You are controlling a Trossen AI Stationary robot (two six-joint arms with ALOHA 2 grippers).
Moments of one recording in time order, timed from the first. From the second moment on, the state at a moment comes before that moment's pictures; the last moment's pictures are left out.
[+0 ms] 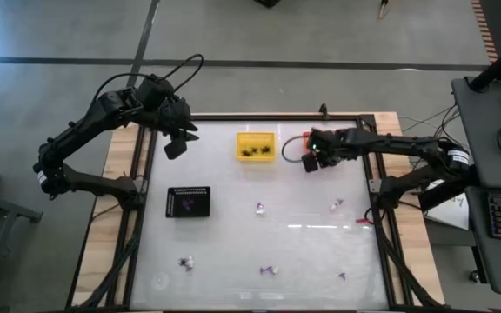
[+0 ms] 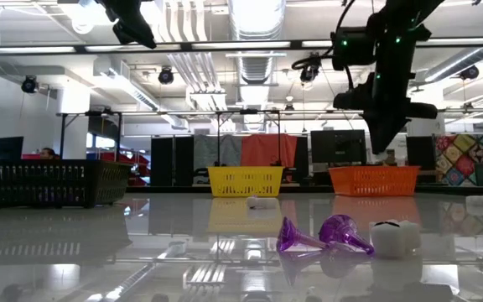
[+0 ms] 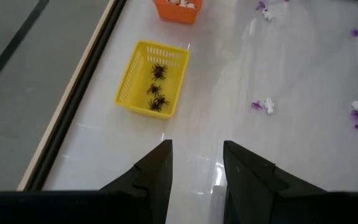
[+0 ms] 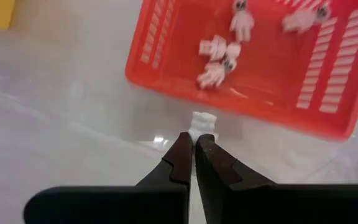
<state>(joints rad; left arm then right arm) 0.59 1.19 1.45 -1.11 0.27 0.25 -0.39 1.35 0.91 -0.89 0.16 0.84</state>
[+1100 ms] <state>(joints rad) 0.59 1.22 1.45 -1.13 0.27 0.07 -0.69 1.45 0.91 -0.80 0.16 0.39</state>
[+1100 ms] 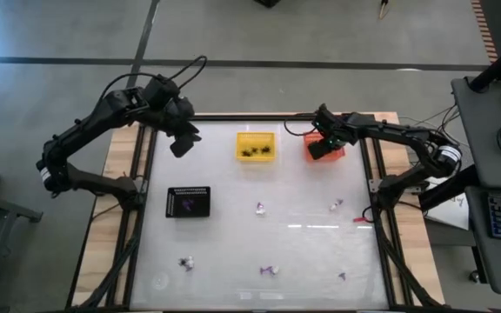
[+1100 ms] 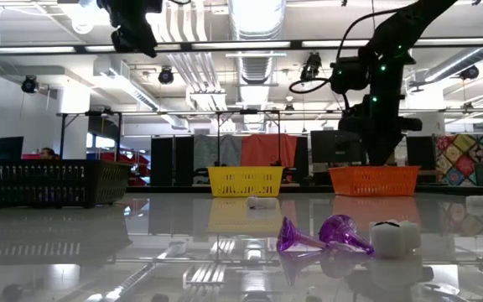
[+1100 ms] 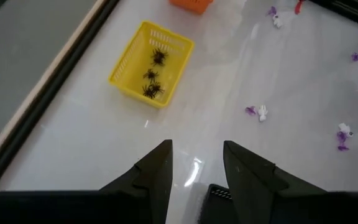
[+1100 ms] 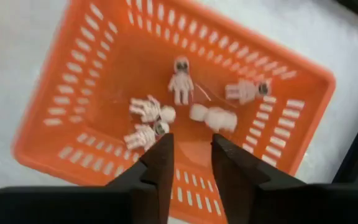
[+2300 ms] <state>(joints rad) 0.21 1.37 1.44 -1.39 0.28 -0.15 -0.67 1.45 1.35 -0.81 -0.19 0.18</state>
